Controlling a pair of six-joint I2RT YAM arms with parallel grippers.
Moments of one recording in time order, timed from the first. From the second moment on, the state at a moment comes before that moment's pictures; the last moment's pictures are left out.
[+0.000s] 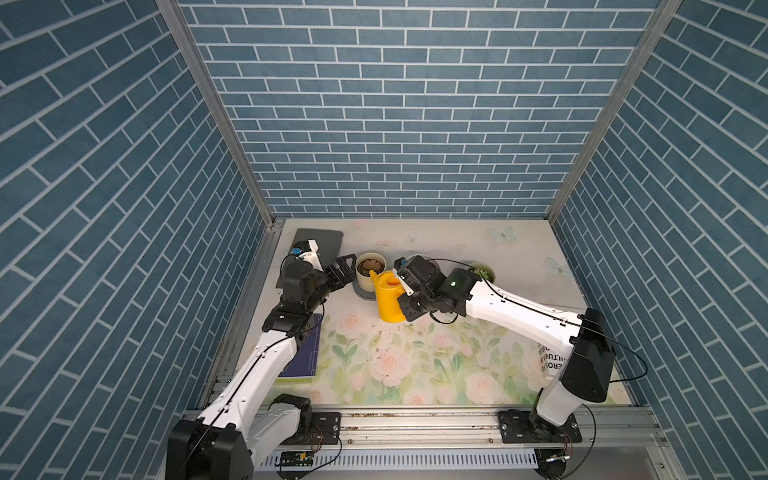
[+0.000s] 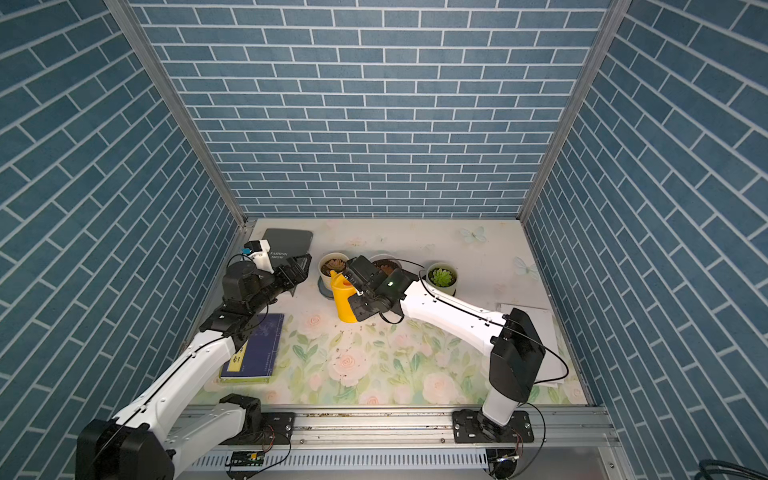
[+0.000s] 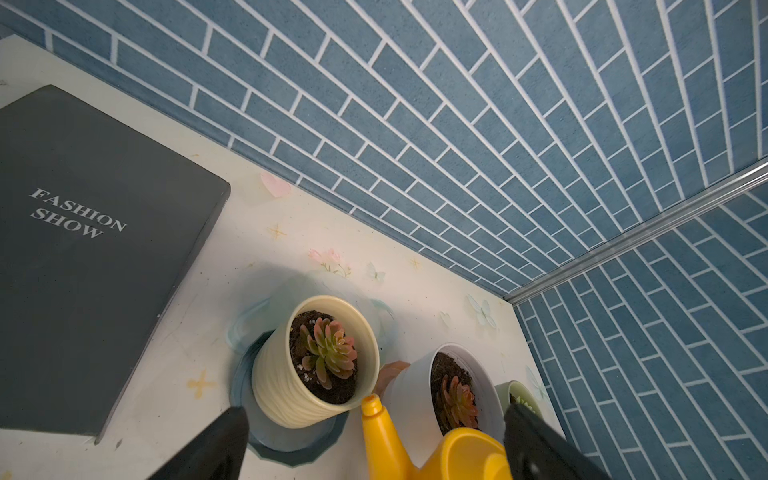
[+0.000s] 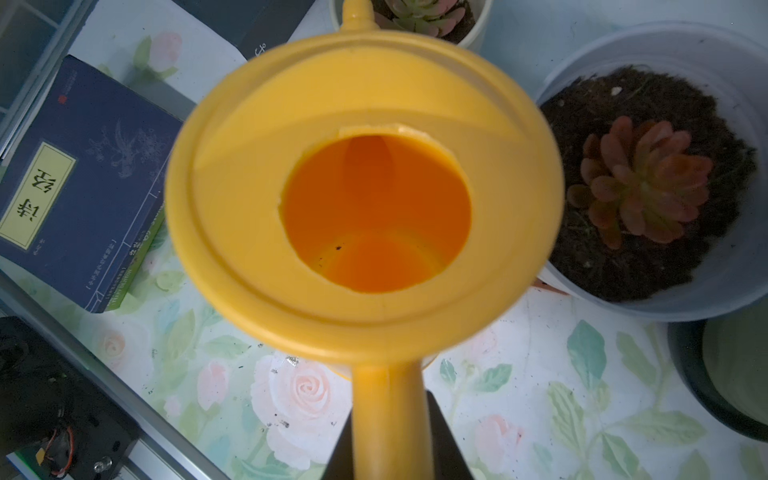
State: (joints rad) left arm -0.19 1.03 0.68 0.05 0.17 -0.67; right arm 1.02 1.67 1.47 -0.81 0.09 0.37
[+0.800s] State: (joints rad) left arm -0.19 1.03 0.68 0.05 0.18 -0.67; right arm 1.01 1.64 1.44 -0.79 0.08 0.37
